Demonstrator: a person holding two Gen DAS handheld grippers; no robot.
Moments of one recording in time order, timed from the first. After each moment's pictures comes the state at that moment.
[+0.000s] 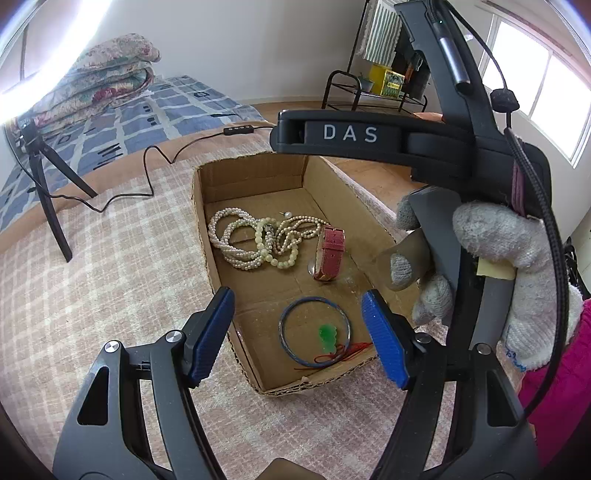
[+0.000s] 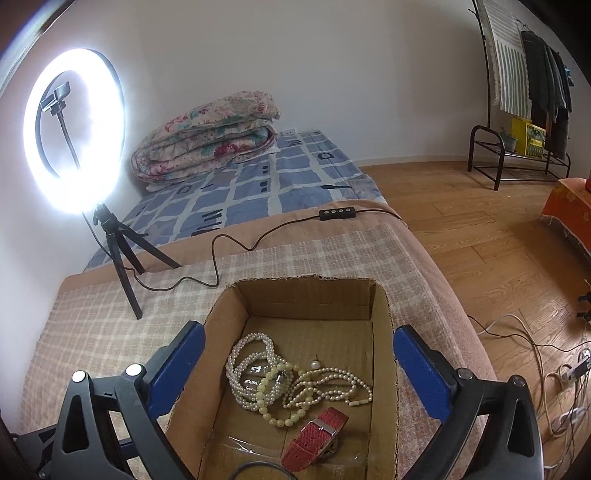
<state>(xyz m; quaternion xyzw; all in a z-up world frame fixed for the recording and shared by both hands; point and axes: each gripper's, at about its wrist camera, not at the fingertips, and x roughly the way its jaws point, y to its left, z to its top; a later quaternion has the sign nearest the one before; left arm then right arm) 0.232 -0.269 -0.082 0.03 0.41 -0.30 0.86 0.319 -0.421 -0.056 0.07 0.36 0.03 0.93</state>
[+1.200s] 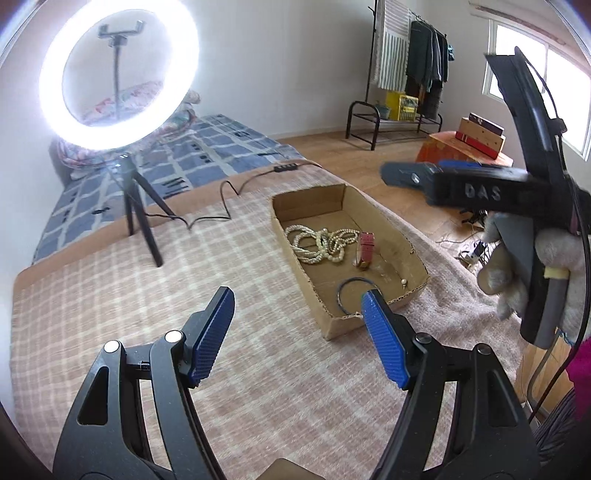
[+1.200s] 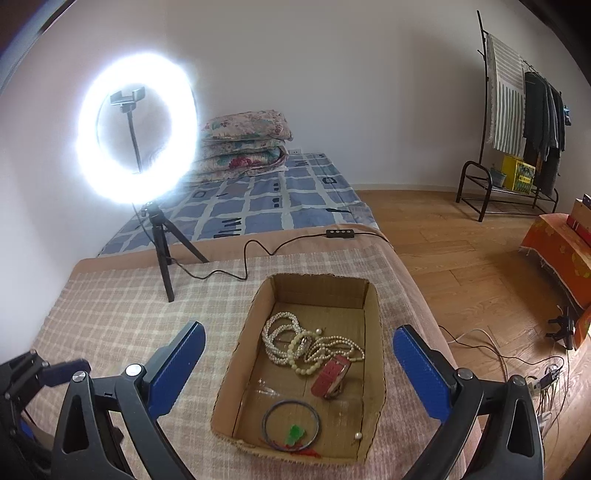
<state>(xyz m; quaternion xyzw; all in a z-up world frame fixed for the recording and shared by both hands) 0.154 -0.168 -0.014 0.06 0.34 -0.25 0.90 0.213 -0.375 0.017 0.01 0.33 0.02 0.94</state>
